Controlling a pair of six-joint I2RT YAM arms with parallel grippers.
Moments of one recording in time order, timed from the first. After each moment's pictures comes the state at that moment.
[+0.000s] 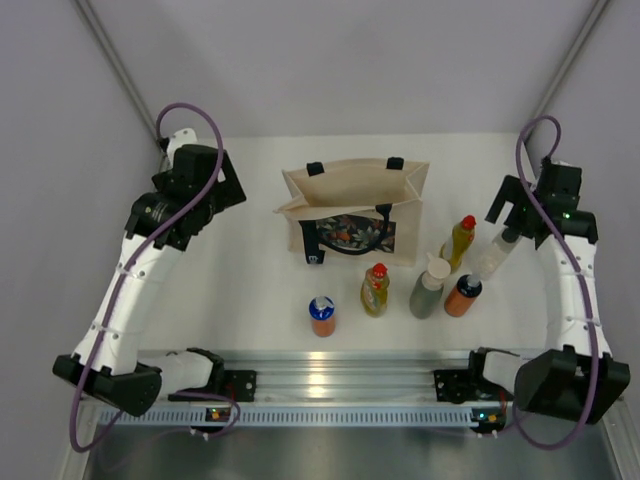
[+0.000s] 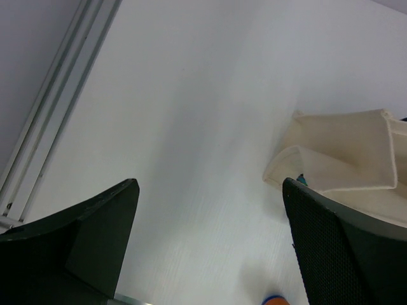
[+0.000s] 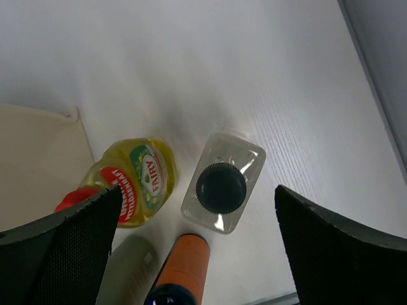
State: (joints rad) left arm -0.36 1.23 1.59 -1.00 -0.49 -0.52; right arm -0.22 1.20 1.18 -0.80 0.05 0.21
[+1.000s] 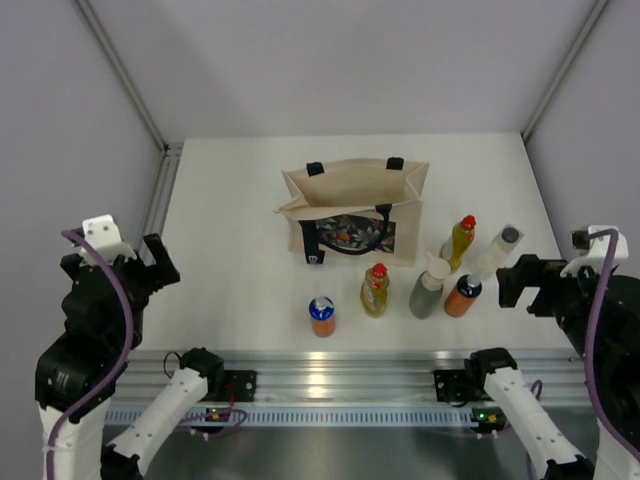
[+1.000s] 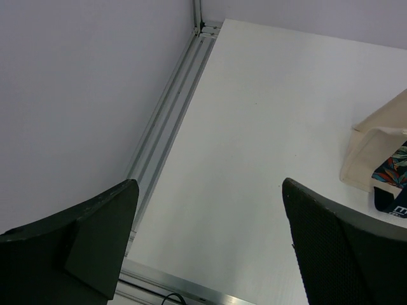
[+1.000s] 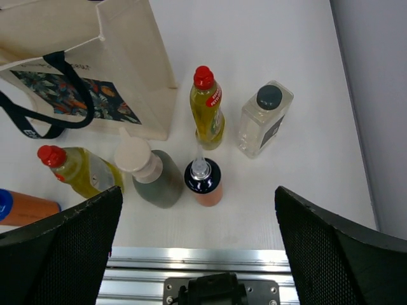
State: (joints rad) left arm -0.35 0.57 1.34 -1.06 -0.64 -0.18; right arm 0.16 0.53 1.42 -1.25 0.12 0.11
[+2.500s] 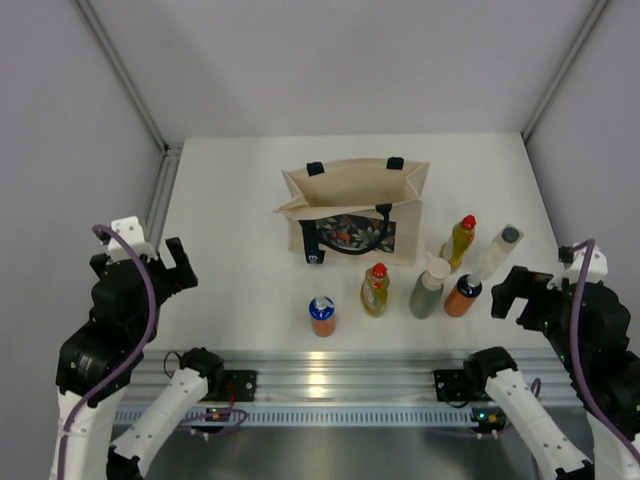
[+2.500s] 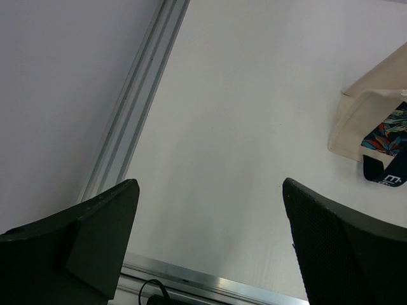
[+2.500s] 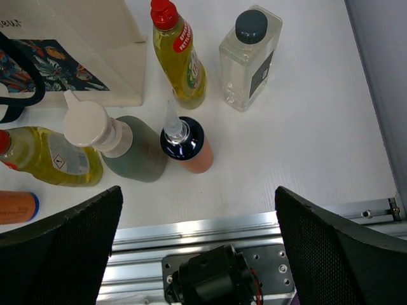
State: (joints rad) left arm -0.35 0.54 1.22 -1.07 -0.56 -0.24; right arm 0.27 0.42 1.23 -1.33 0.29 0.29
